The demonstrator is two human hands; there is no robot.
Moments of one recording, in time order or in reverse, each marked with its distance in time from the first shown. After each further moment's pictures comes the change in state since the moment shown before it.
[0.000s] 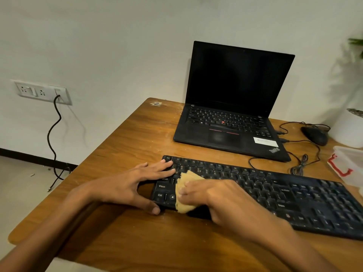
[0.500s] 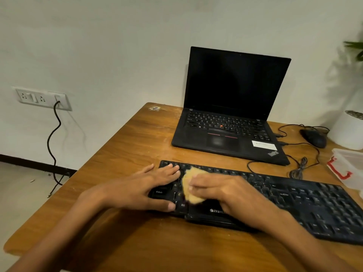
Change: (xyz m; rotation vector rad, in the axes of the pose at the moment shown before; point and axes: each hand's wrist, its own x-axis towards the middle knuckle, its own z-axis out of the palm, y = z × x) left_hand 0.016 0.026 -0.002 0.146 -0.050 -0.081; right_hand -0.003 0.045 0.008 -0.092 0.087 -0.157
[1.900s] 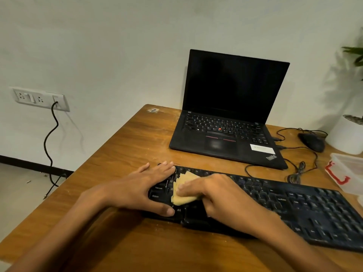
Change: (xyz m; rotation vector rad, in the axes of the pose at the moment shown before) left_hand 0.011 -0.013 0.004 0.048 0.050 -0.024; right_hand 0.021 -0.017 -0.015 0.194 -0.066 0.246
